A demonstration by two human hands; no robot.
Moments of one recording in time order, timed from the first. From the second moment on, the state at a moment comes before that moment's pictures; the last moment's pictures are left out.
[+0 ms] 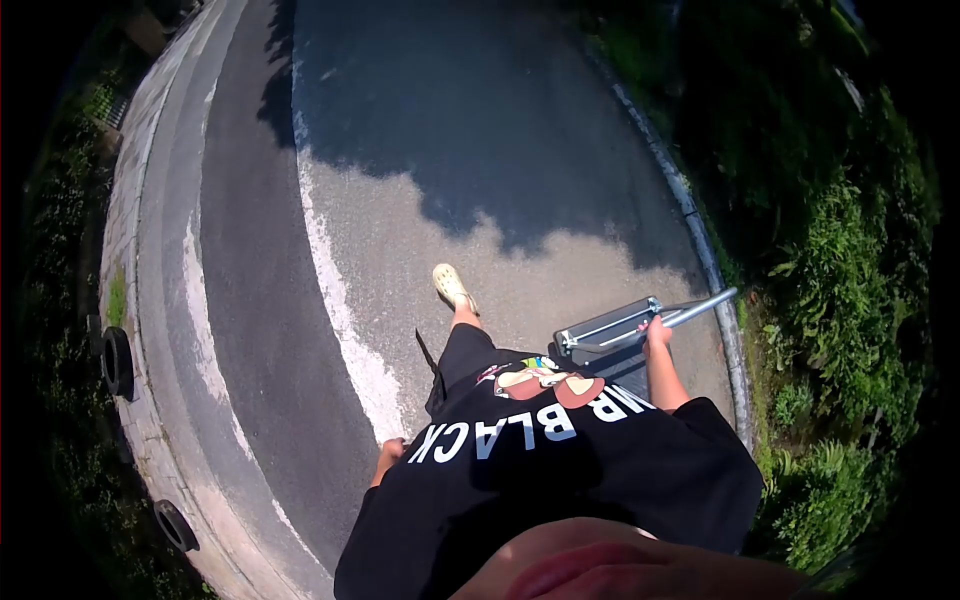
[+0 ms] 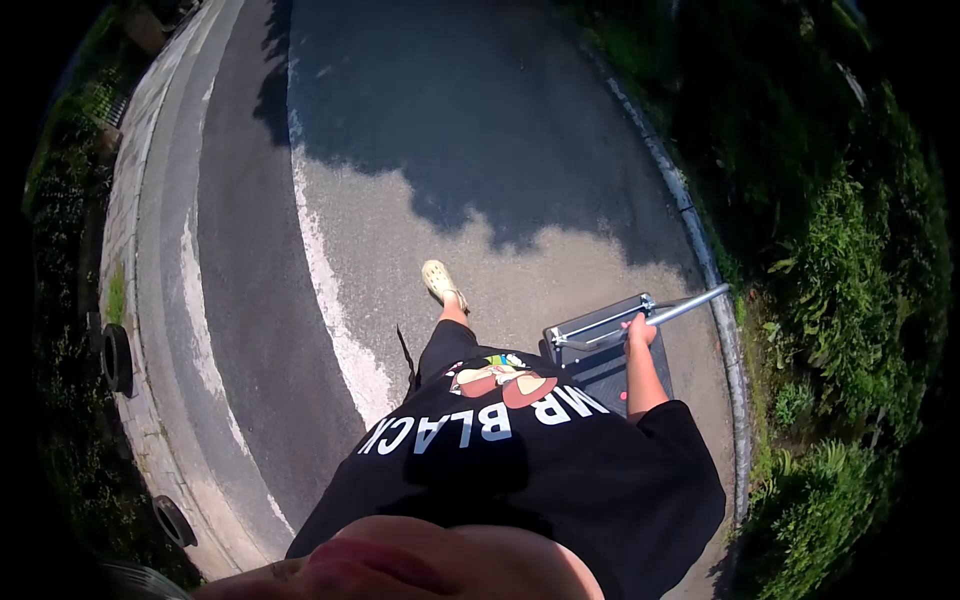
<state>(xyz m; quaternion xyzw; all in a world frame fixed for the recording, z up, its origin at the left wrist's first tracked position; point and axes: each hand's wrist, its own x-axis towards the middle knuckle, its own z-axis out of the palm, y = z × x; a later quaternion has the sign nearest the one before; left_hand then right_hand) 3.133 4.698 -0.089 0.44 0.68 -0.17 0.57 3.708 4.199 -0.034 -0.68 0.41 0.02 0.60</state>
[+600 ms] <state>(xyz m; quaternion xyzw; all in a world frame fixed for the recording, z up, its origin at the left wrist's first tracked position) 4.001 5.281 0.074 0.92 0.17 0.06 0.35 4.142 4.724 -0.008 -0.77 0.30 0.08 0.56</state>
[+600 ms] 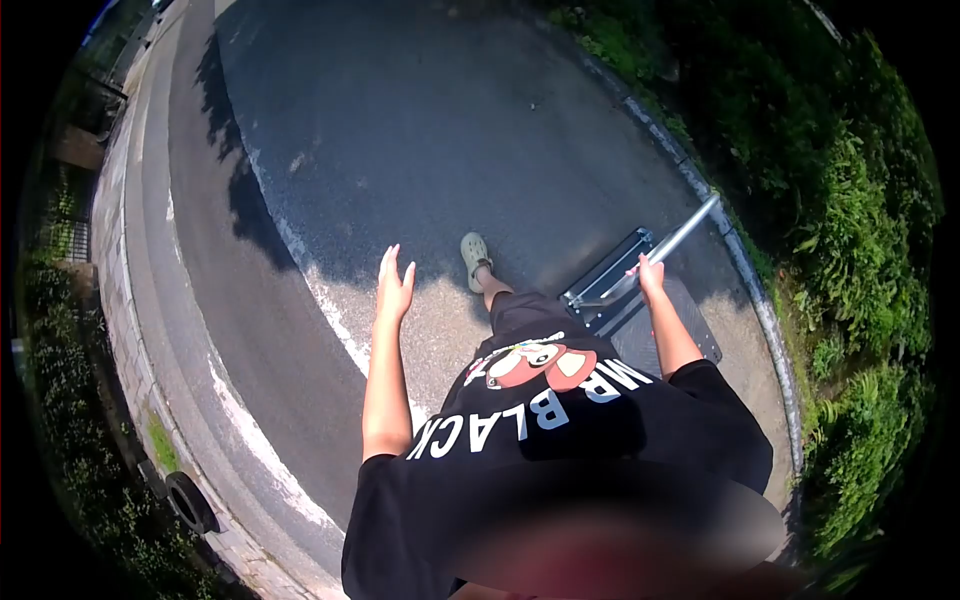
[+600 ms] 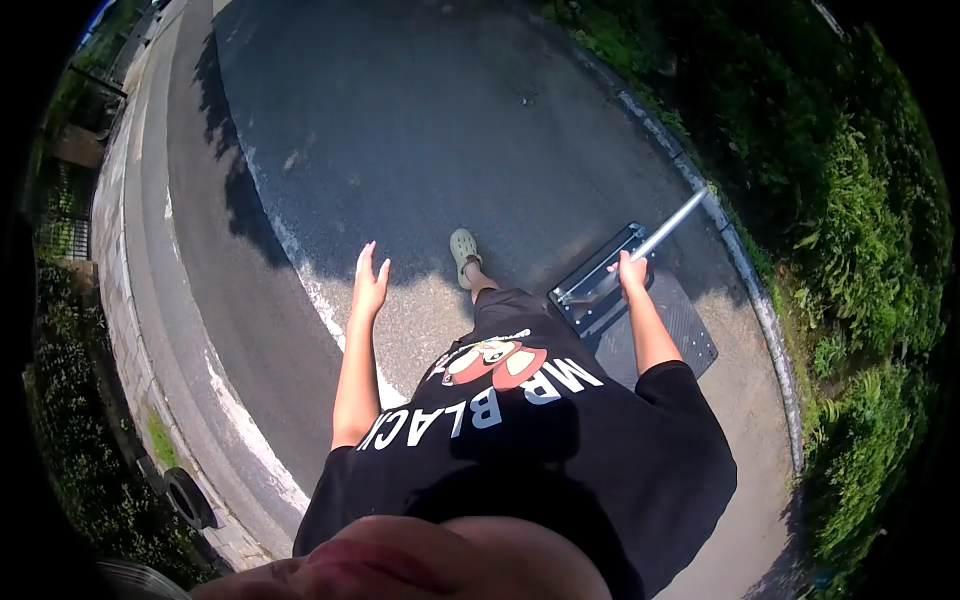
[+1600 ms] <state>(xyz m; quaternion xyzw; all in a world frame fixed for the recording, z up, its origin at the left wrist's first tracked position) 4.764 5.988 0.171 0.96 0.02 0.04 0.27 4.988 5.590 -0.010 -0.54 0.36 0.08 0.76</state>
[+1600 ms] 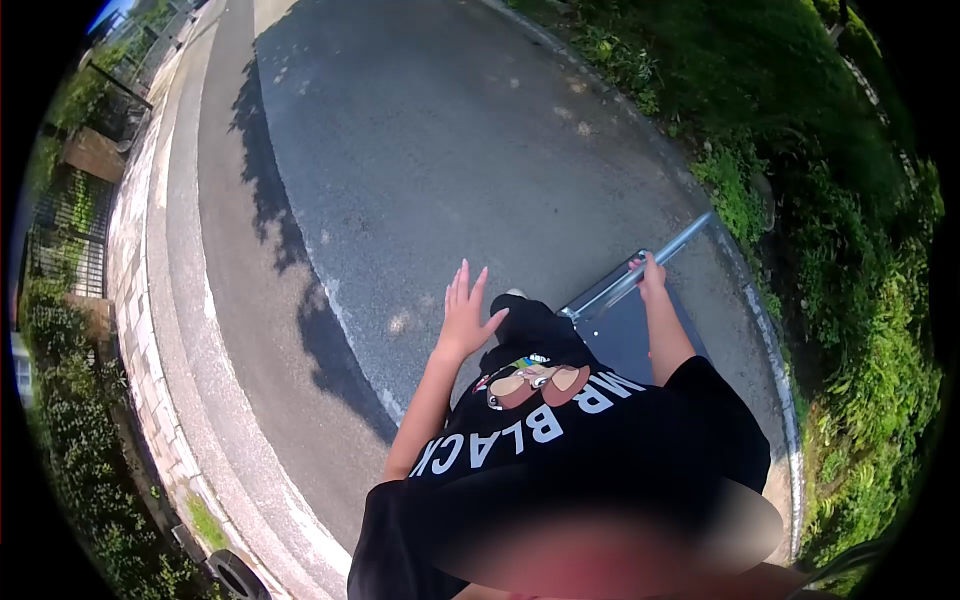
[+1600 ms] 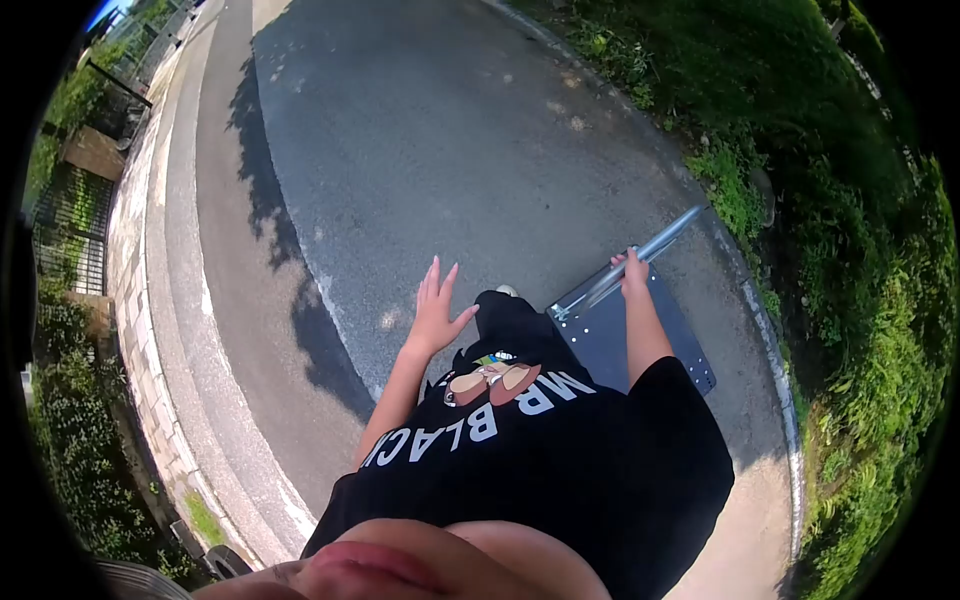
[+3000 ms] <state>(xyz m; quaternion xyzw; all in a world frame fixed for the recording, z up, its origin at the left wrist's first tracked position) 5.847 7.175 0.171 0.93 0.05 0.01 0.36 6.019 6.765 0.024 -0.66 0.29 0.14 0.68</state>
